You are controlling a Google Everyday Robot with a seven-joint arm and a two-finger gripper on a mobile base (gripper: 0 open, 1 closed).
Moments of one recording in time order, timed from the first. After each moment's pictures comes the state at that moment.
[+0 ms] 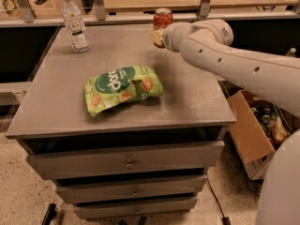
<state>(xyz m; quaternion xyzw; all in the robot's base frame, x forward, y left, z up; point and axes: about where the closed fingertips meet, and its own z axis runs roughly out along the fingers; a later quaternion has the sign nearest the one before) 0.820 -0.057 0.886 -0.18 0.79 0.09 0.58</state>
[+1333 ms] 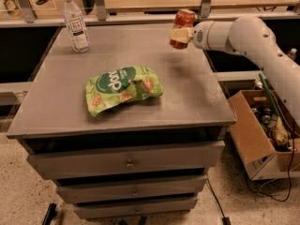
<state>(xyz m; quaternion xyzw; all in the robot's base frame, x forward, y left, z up) 0.801 -0.128 0.895 -0.17 0.79 0.24 0.54</state>
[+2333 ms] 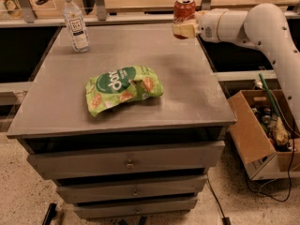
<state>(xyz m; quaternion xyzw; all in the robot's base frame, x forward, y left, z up) 0.790 -0.134 0.937 -0.34 0.70 0.17 0.60</state>
